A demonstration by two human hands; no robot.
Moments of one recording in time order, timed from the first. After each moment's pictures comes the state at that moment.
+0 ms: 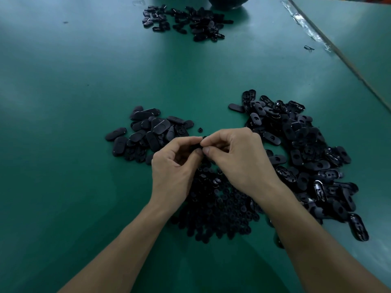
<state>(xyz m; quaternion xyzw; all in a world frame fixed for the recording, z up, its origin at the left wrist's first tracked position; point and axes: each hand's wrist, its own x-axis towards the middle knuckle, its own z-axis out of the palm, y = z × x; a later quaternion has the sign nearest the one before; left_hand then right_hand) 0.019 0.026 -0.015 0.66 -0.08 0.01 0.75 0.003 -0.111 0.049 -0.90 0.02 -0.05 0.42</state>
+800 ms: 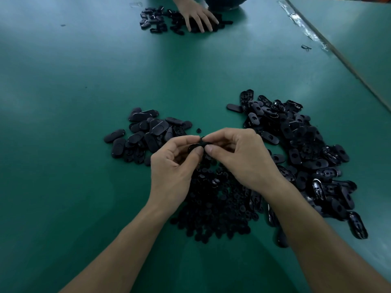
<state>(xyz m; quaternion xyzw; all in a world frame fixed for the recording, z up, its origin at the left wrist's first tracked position) 0.023 0.025 -0.018 0.65 -0.06 0.01 0.76 0.007 -0.128 0.041 -0.87 0.02 -0.02 0.48</state>
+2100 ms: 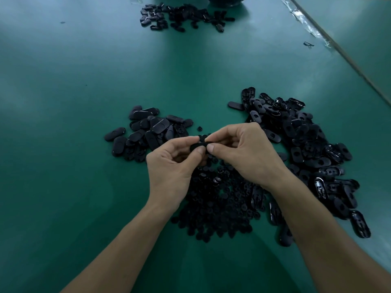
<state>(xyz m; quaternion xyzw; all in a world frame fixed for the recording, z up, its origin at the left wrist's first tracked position) 0.021 0.025 -0.016 0.62 -0.04 0.02 0.78 0.013 -0.133 0.043 -0.87 0.02 0.00 0.50</state>
